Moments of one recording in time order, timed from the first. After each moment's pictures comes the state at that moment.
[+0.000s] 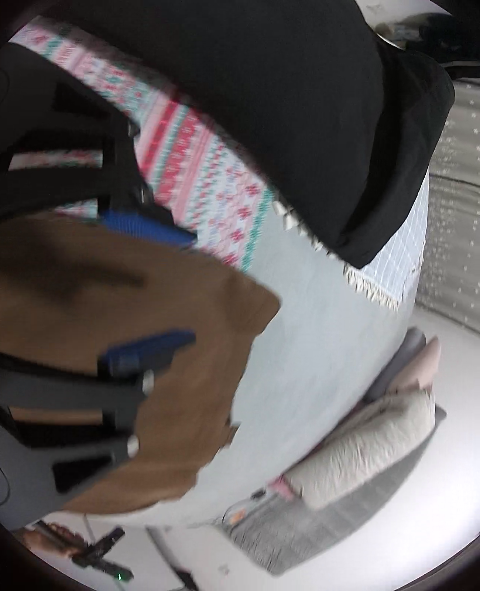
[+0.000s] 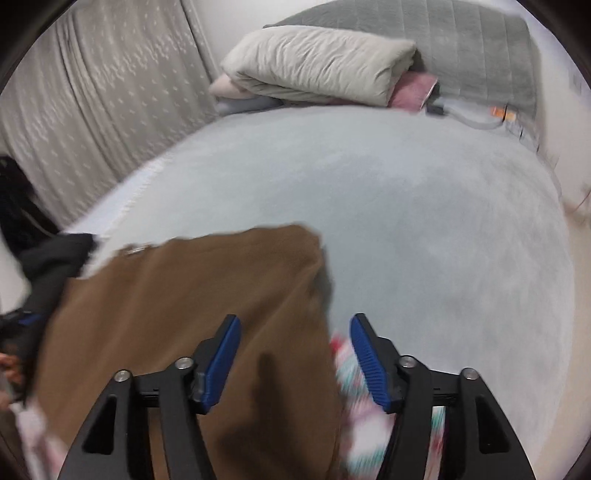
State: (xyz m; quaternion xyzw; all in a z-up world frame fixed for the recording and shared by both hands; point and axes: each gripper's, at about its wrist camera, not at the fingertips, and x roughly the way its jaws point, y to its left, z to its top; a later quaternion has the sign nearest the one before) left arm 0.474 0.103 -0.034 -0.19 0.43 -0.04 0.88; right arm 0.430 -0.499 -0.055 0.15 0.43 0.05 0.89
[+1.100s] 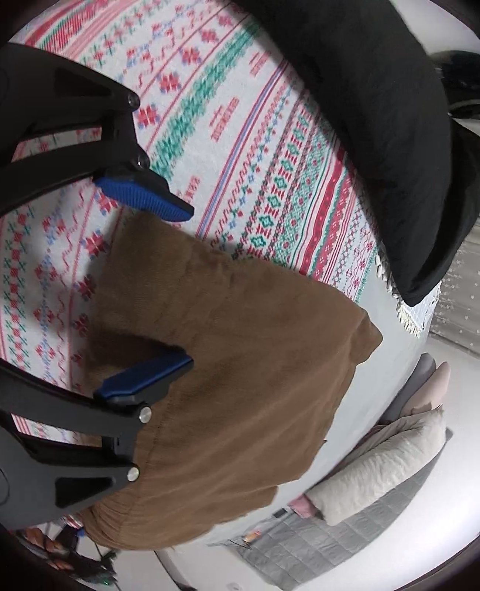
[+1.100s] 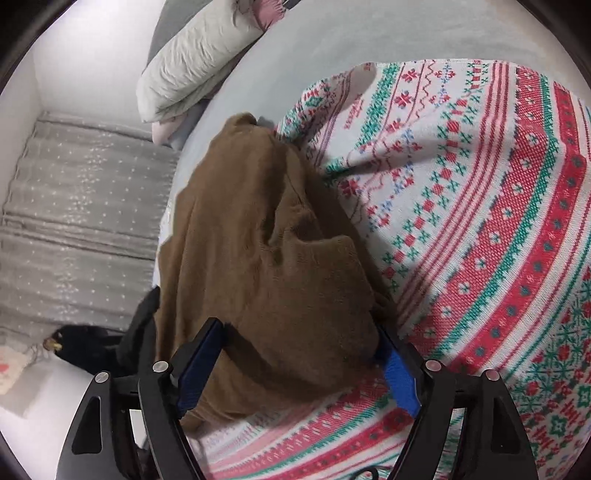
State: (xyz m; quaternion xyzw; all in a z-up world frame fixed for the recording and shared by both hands) left arm 0.349 0.073 -0.111 -0.20 0.44 0.03 0.87; right arm 0.263 -0.504 -0.141 0.50 0.44 0.02 0.75
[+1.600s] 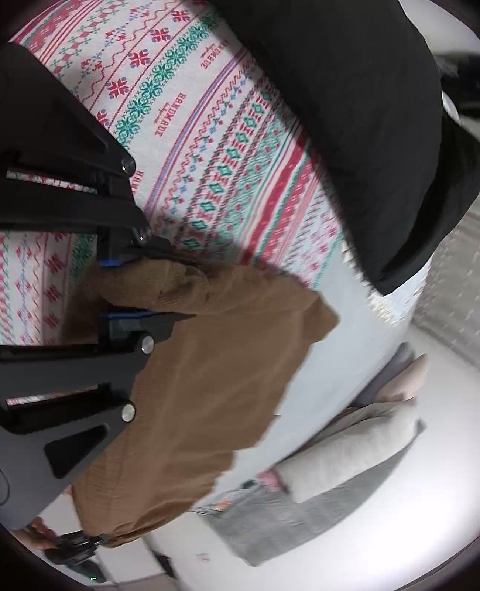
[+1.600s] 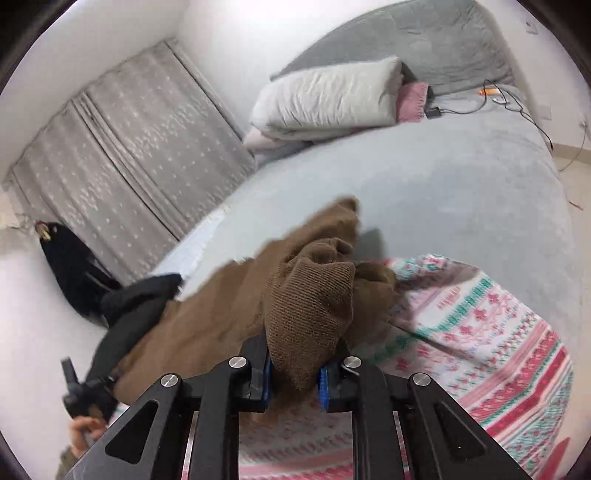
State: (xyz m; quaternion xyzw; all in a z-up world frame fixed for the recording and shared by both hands) left arm 0.364 0.093 -0.076 -0.23 0.42 -0.02 0.88; right arm 0.294 -0.481 -0.012 0.27 0.34 0.09 0.89
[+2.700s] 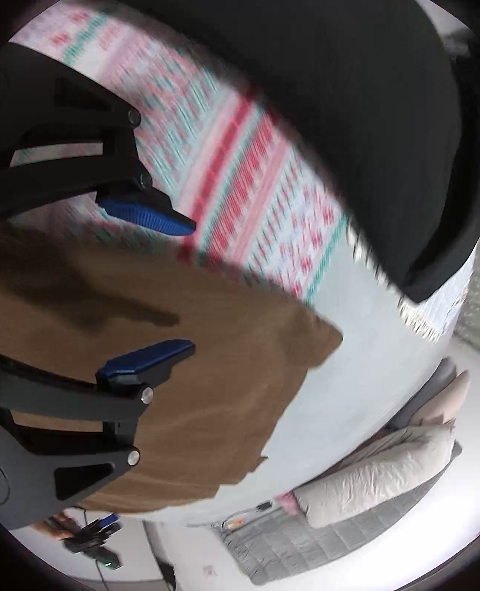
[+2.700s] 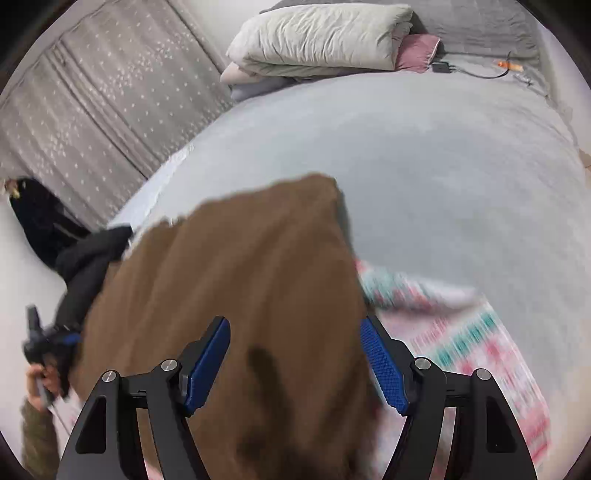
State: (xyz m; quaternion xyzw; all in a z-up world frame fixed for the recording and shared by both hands) left arm 0.494 0.104 -0.083 -0.23 0.51 -0.02 0.83; right arm 0.428 -0.506 -0.065 0.21 0.46 0.10 0.86
